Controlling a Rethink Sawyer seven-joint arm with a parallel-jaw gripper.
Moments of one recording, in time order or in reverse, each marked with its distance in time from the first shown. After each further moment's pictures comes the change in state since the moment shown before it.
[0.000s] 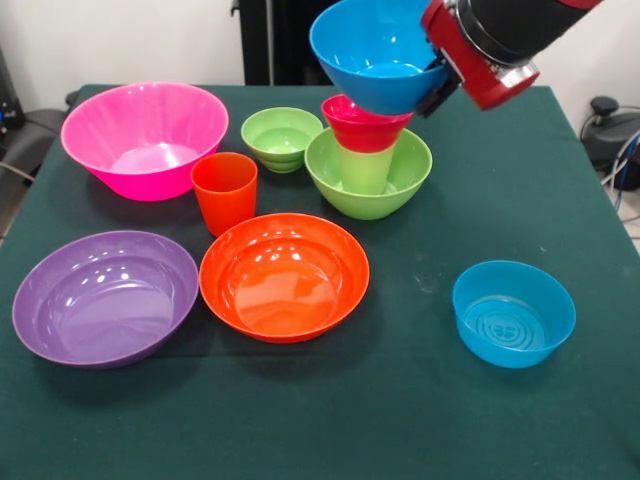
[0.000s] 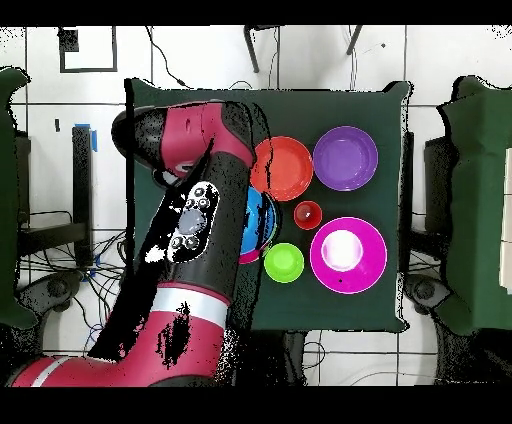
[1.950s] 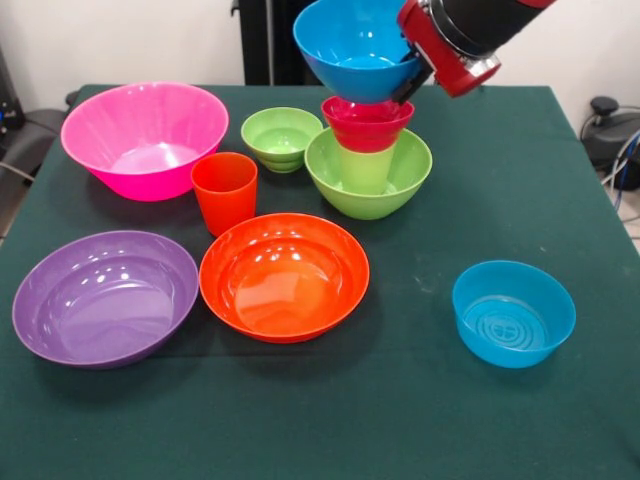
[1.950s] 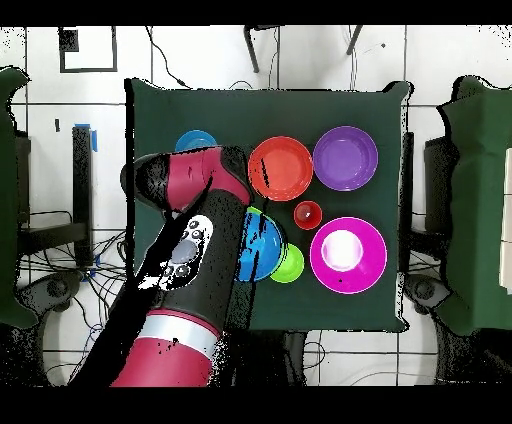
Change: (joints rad) arm 0.040 -0.065 -0.001 0.238 -0.066 -0.180 0.000
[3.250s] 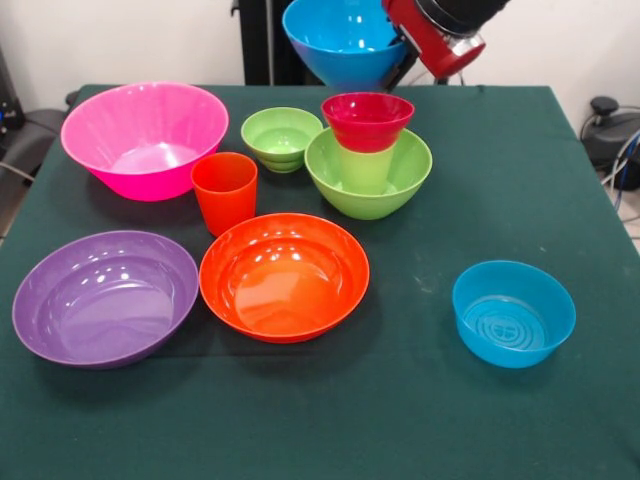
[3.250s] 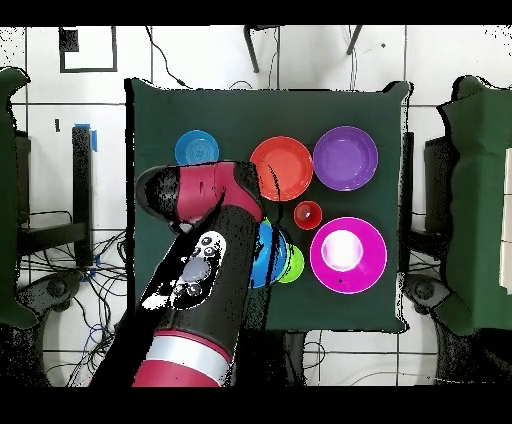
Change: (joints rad) arm -0.013 -0.065 0.003 0.107 0.000 -0.093 0.000
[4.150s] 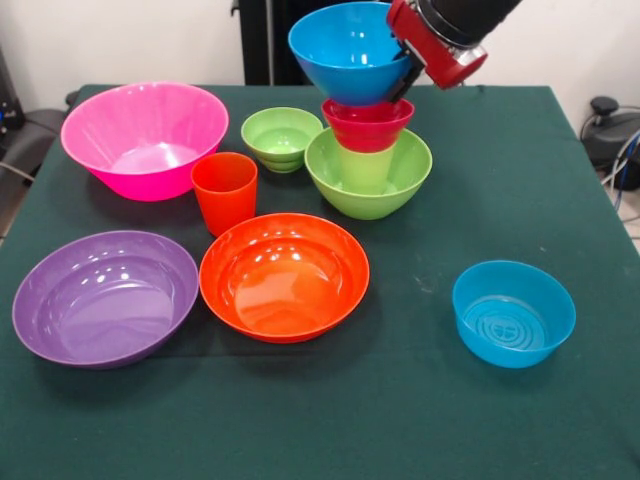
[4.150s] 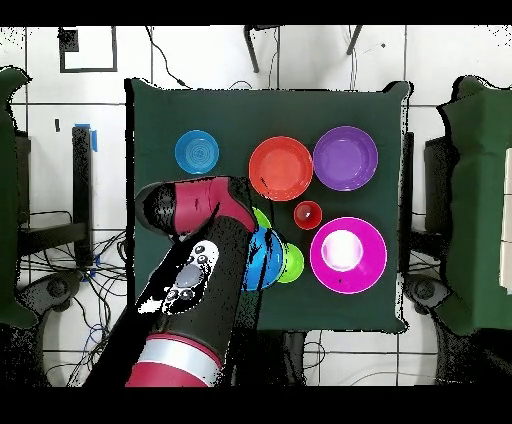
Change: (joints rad) arm 0.028 0.004 0.001 0.064 0.000 -0.107 0.000
